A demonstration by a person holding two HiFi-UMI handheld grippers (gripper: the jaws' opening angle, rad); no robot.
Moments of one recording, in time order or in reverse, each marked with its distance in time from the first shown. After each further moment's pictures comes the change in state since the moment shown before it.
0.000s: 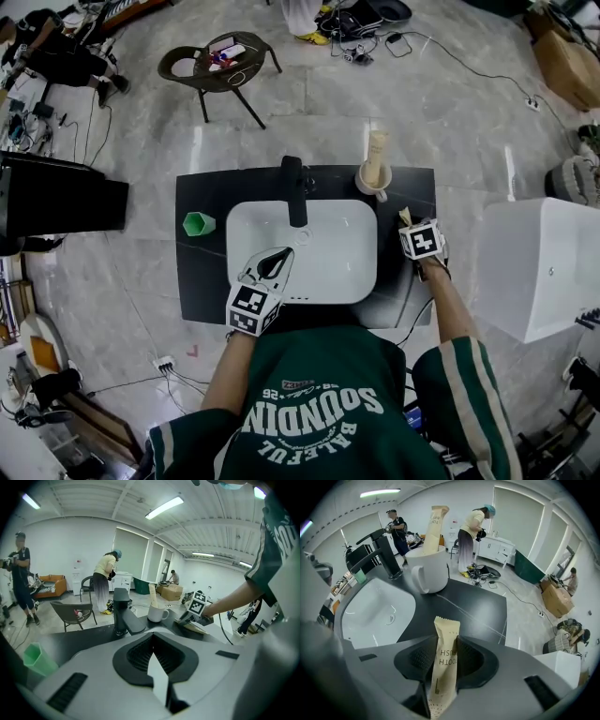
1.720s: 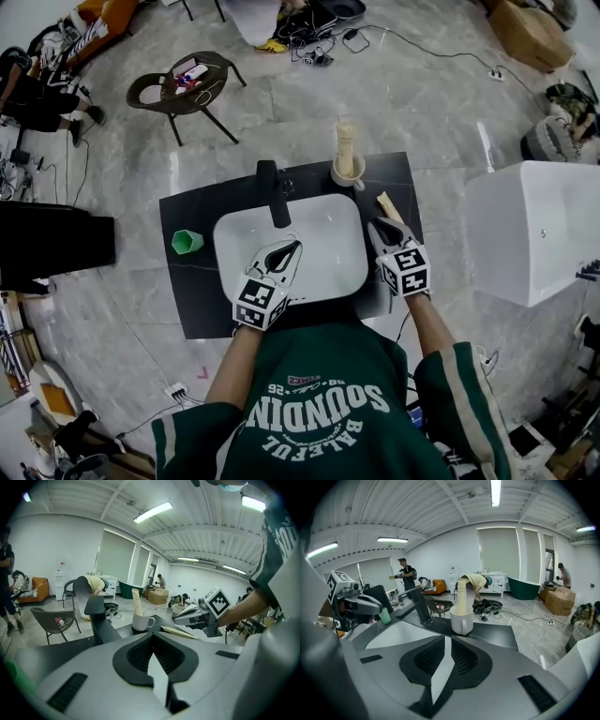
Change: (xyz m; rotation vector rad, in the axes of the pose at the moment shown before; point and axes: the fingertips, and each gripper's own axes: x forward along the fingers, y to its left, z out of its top) left arm 0.023 -0.038 0.029 0.068 -0.057 -0.173; right arm -0.119 0.093 0.042 0.102 -0.535 0.100
